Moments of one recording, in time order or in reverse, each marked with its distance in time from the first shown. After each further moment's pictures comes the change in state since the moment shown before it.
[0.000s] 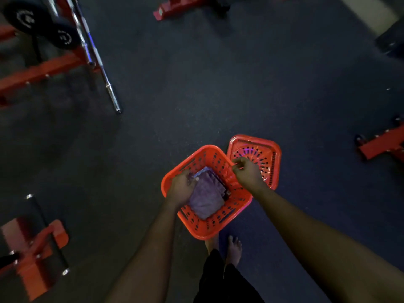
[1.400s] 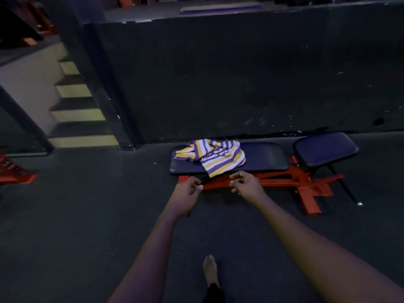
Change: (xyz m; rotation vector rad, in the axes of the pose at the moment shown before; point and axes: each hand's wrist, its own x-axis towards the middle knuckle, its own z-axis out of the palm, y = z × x) left_hand -0.075 0.754 0.578 0.287 -0.613 1.146; right_hand -0.174 0.489 -0.710 0.604 0.899 0.327
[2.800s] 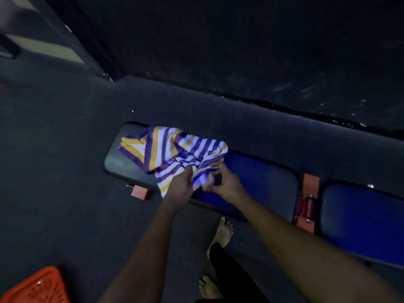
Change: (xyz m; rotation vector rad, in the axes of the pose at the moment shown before) left_hand 0.478 -0.044 0.271 -0.025 -0.015 -0.475; right_hand 0.540 0.155 -0.101 -0.167 -0.585 -0.016
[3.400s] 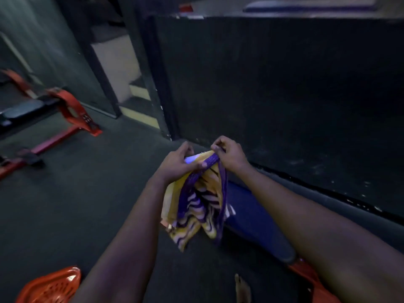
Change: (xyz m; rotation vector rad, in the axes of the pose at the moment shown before) left_hand -0.219 0.133 -0.201 0.038 0.388 0.125; right_hand -0.171 -0.247 -0.035 -0.091 0.228 -0.623
